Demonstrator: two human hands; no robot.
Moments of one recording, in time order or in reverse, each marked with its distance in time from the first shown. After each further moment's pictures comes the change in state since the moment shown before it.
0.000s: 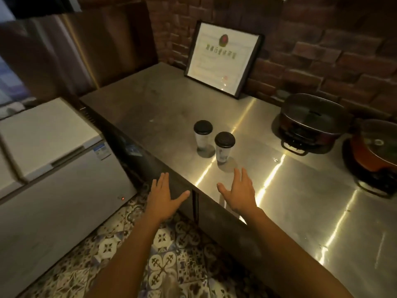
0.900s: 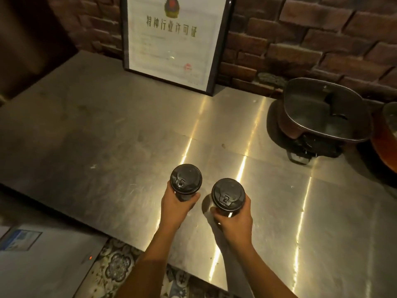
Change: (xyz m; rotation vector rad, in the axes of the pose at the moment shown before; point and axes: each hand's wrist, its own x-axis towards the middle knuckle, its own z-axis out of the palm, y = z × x) left_hand 0.343 0.049 0.082 -0.510 -0.150 -0.032; right_hand 0.210 -0.028 0.075 0.787 0.380 0.524
